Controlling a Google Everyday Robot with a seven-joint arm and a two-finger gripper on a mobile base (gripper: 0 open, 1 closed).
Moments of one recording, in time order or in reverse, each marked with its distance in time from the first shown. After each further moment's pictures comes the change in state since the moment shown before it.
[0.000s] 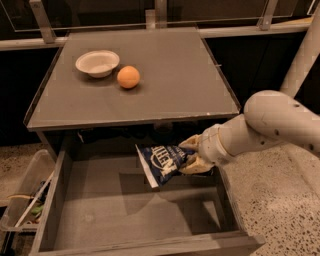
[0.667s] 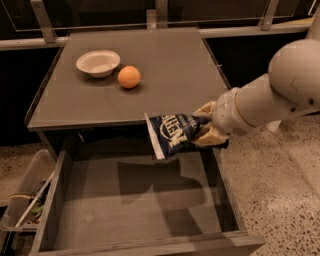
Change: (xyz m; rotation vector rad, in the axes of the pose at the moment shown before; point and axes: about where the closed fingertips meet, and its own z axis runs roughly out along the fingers) arm -0.047 -0.028 -0.091 0.157 0.103 -0.025
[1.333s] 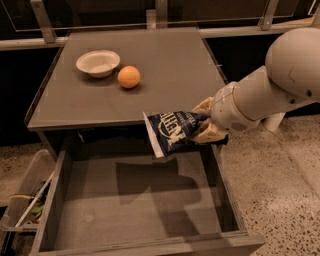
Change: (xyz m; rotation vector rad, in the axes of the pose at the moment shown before) arm -0.007 -0.005 -0.011 -0.002 0.031 -0.019
